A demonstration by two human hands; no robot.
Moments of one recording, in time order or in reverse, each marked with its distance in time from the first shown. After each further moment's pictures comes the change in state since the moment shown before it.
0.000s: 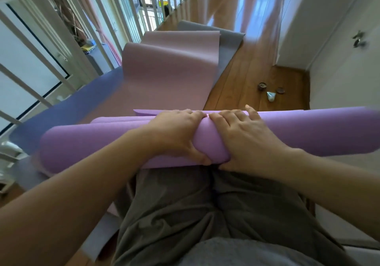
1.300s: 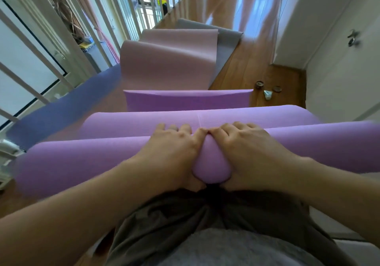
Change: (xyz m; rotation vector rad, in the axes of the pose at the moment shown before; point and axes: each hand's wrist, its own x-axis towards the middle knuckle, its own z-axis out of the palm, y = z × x) left_hand -0.043 0.038 0.015 0.273 0.010 -0.008; right_hand -0.031 -0.014 -0.016 0.059 -0.090 -0.050
